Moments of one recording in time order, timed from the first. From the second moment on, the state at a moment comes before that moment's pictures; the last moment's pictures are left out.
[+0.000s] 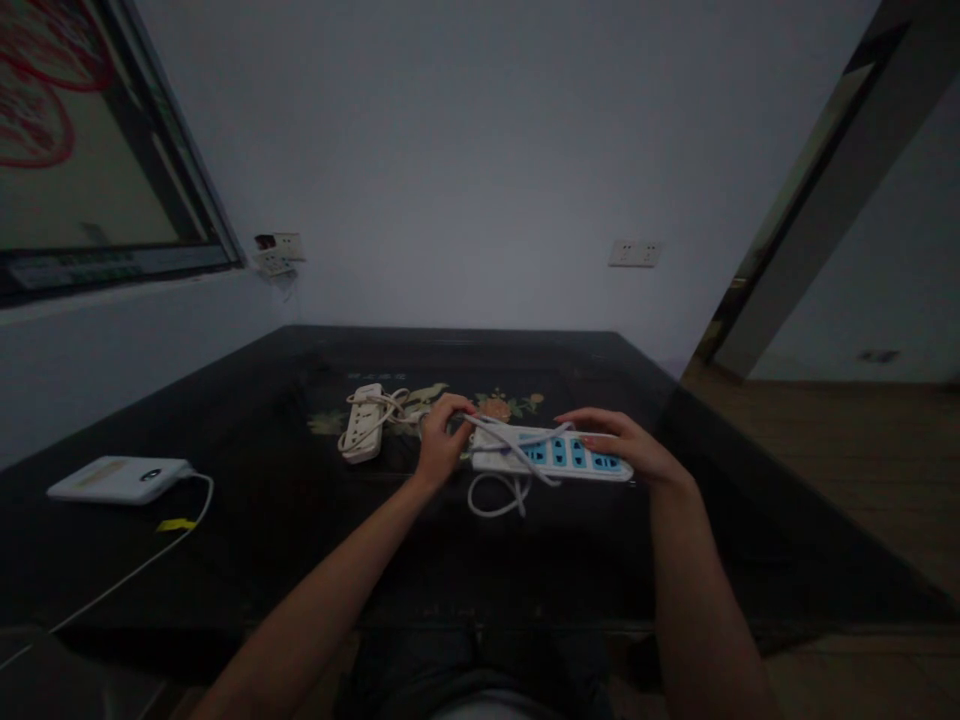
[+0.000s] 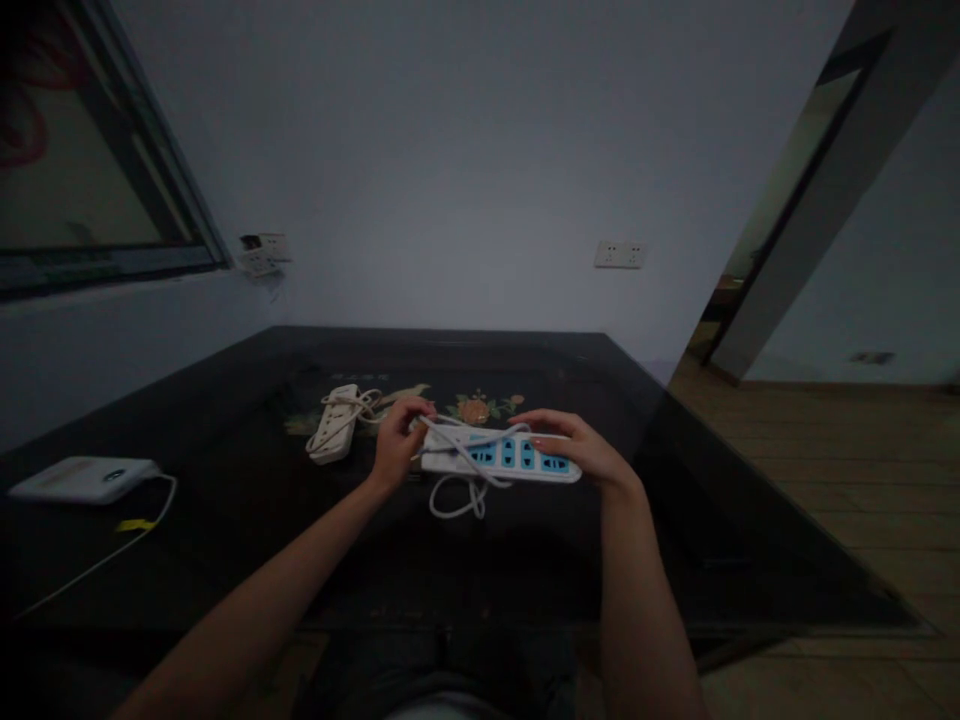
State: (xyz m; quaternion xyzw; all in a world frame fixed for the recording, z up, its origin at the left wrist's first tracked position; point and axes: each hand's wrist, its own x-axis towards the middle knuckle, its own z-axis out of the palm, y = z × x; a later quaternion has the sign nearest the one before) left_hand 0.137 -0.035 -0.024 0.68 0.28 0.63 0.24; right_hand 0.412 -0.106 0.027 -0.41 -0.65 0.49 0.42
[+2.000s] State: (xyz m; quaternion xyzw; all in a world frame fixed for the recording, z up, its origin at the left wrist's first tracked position) left_hand 0.088 -0.034 -0.001 0.32 0.27 0.57 0.71; right_hand 0.358 -0.063 -0.030 -0.44 -0.71 0.37 0.40
